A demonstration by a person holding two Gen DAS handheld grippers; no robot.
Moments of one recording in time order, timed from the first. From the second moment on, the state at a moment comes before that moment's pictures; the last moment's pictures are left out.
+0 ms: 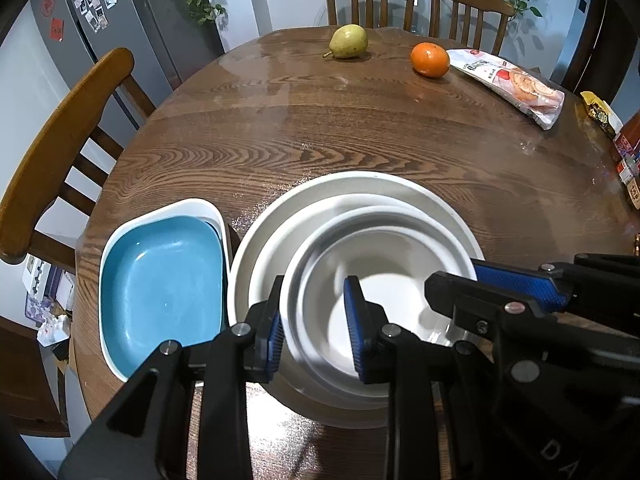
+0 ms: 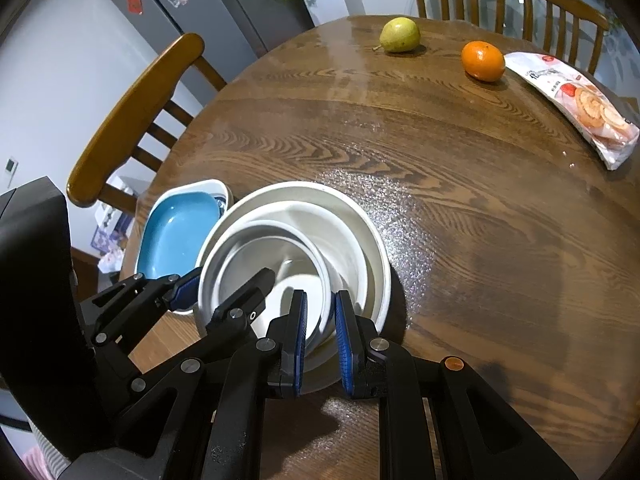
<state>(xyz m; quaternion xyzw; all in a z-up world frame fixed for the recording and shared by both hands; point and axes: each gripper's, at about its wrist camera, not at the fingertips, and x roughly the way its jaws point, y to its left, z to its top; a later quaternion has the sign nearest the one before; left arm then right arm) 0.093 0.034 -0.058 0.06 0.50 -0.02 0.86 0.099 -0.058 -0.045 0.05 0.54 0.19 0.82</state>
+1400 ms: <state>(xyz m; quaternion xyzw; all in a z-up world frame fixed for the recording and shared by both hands) 0.100 0.033 -0.061 0.06 0.51 -0.03 0.86 0.105 -0.063 -0.048 0.06 0.55 0.18 0.81</state>
